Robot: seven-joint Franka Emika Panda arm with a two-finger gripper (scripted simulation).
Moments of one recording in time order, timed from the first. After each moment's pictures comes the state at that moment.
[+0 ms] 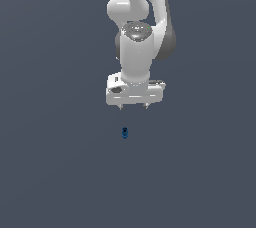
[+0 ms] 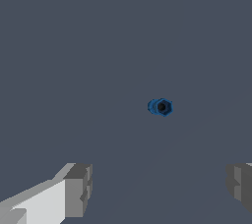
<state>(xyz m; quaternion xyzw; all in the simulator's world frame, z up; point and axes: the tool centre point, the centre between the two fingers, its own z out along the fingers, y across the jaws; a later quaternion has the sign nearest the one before) 0.005 0.022 0.189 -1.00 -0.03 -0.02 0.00</state>
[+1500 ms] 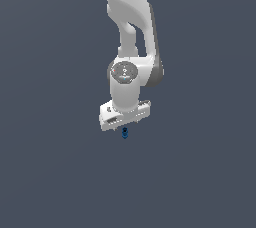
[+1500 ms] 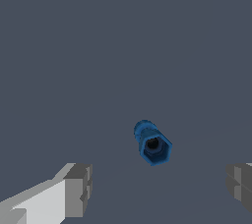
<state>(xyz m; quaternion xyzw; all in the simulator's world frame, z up) 0.040 -0.009 0.107 -0.98 -0.18 0.00 0.00</state>
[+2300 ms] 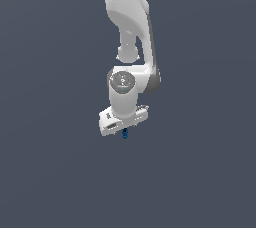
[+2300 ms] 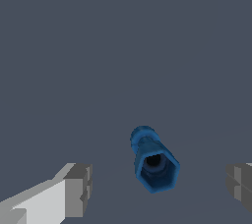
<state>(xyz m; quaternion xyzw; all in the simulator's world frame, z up) 0.044 -0.014 0.078 -0.98 -0.20 0.00 0.00</state>
